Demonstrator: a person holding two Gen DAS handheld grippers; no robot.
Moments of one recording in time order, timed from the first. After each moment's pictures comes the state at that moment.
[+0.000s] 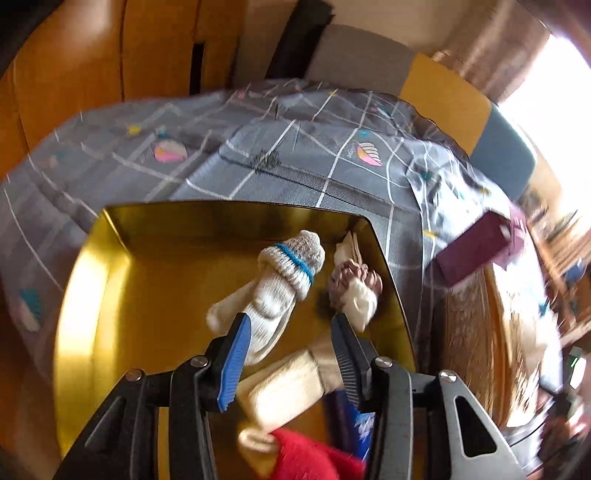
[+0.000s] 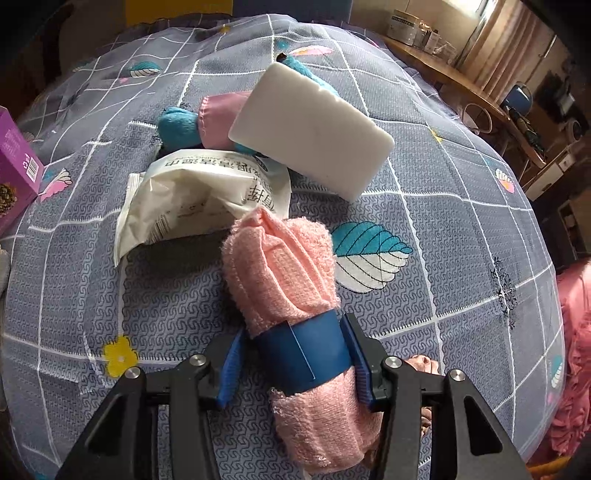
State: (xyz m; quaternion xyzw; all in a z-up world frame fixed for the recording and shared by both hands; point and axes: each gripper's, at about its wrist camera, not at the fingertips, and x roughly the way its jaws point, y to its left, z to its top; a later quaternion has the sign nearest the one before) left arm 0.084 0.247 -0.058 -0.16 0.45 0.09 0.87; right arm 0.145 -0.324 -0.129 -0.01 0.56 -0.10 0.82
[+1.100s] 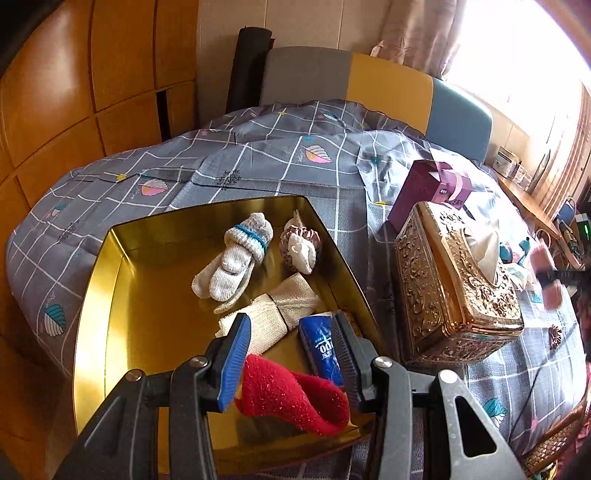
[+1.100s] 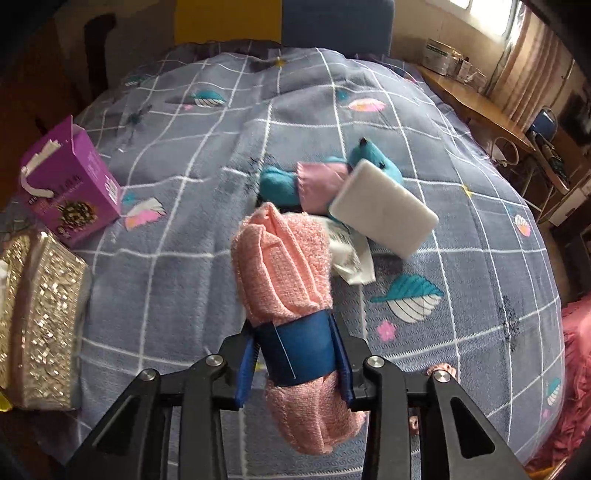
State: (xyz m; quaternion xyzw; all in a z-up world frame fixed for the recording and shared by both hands) left arm 0.018 0.193 -0.038 -0.08 0.41 0.04 0.91; right arm 0.165 -0.263 -0.044 0.00 0.53 -0.02 0.85
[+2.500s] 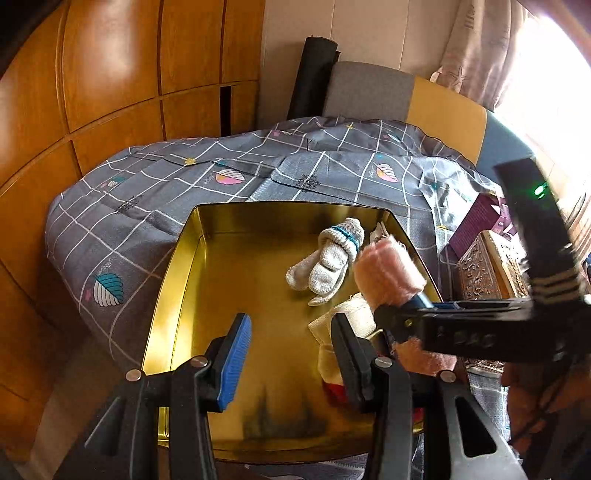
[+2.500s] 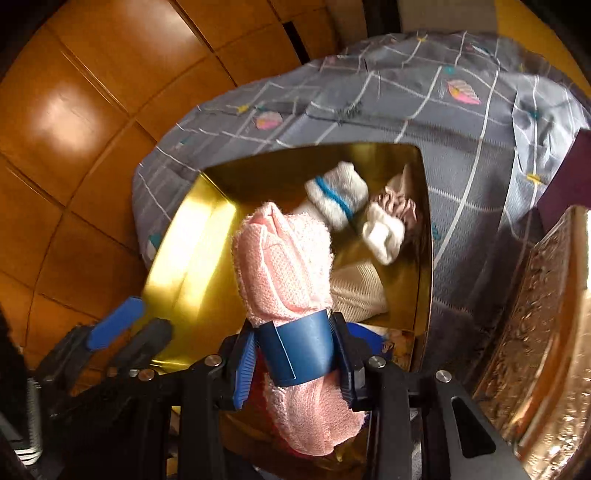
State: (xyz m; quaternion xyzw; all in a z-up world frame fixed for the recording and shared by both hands) left arm -0.018 0.259 -0.043 -0.11 0.39 0.14 0.90; right arm 0.104 0.154 -0.077 -0.03 0.55 0.36 0.75
